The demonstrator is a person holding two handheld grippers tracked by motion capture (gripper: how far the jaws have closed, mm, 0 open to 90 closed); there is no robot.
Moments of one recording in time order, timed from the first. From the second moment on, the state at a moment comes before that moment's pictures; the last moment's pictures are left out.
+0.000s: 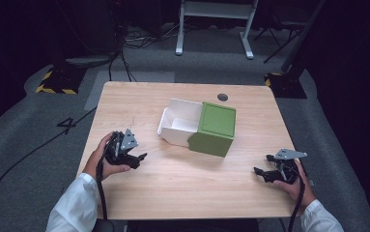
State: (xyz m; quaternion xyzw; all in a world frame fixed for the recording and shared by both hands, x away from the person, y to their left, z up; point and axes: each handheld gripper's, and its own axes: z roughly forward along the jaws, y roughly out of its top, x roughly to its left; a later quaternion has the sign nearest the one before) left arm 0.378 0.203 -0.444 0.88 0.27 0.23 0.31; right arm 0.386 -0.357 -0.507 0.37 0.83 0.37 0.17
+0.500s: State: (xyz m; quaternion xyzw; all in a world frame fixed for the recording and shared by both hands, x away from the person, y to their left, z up) left arm 0.348 0.223 -0.478 0.87 0.31 0.22 0.31; right arm 0.386 -0.357 -0.507 0.37 0.83 0.37 0.17
